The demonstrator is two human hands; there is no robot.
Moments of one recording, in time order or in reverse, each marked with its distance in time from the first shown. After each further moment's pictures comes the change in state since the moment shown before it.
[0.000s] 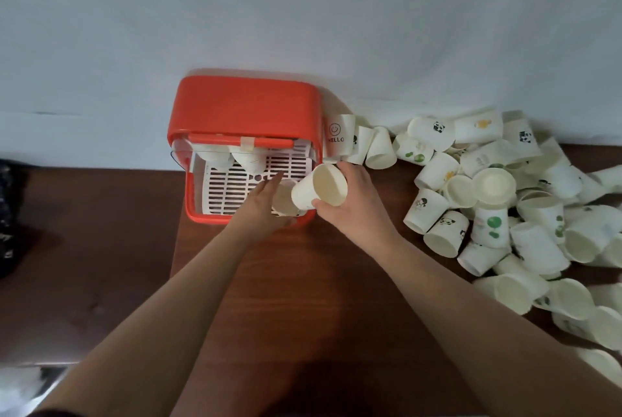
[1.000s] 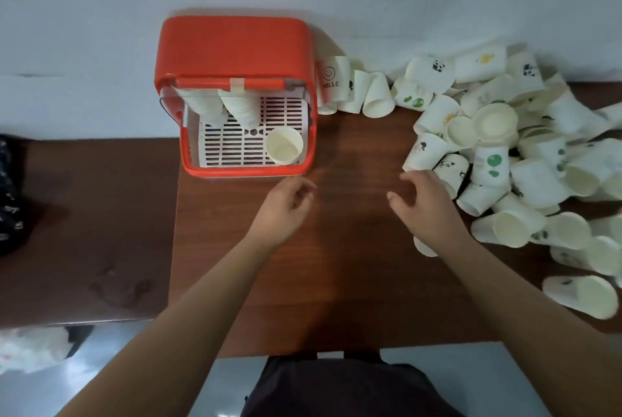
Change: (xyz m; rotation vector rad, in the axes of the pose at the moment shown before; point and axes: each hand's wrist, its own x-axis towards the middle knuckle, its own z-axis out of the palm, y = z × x) left_hand -0.081 0.026 0.064 -0.212 0.132 0.200; right_hand -0.095 0.096 -0.040 -0.280 0.031 0.201
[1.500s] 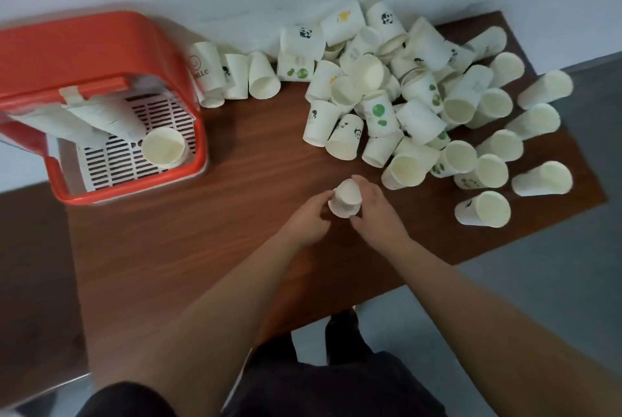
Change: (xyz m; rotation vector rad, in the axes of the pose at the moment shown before) left_hand 0.004 0.067 0.197 -0.033 -0.637 -0.124; right_hand -0.068 0.136 0.030 0.153 -0.003 0.184
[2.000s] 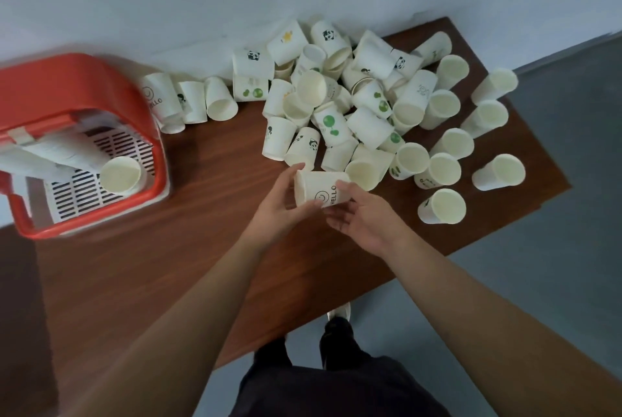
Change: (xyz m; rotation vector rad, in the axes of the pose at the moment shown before) left_hand -0.016 0.065 0.004 -0.331 0.157 0.202; right_hand -0.025 0.000 -0.077 1.369 -0.138 0.479
